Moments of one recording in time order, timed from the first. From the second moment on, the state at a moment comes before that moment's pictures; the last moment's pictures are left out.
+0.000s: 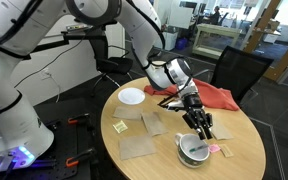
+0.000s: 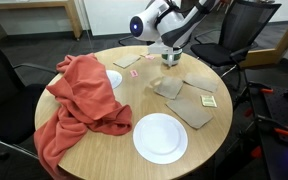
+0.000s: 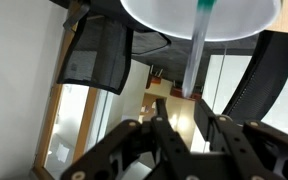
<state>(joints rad) 0.09 0.81 -0.19 -1.60 -1.11 1.81 2.13</state>
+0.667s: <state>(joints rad) 0.08 0.83 -0.19 -1.57 -1.11 1.81 2.13</state>
